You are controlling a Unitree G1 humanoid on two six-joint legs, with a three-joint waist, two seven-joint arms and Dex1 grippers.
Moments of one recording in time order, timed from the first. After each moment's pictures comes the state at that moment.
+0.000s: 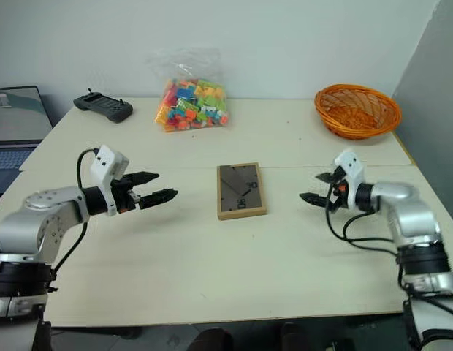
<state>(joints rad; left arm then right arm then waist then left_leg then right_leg) -0.55 0.83 0.10 0.10 -0.42 0.61 -0.94 -0.73 -0.71 0.03 0.22 0.32 0.55 1.10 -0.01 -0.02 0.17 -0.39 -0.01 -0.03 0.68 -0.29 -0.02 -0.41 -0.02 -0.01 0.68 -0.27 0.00</state>
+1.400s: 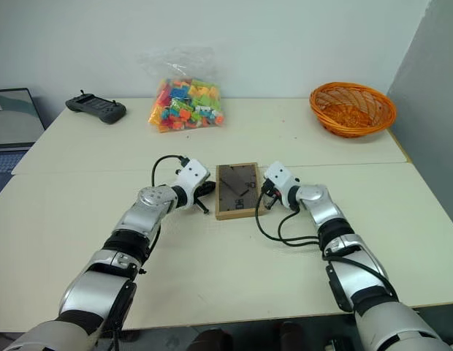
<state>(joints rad) -0.78 0.41 -0.15 0.71 0.07 0.12 -0.65 -0.97 -0.21 0.18 1.03 -0.09 -0.05 0.70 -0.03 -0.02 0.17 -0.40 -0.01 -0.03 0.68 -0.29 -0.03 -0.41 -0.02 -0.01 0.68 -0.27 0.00</state>
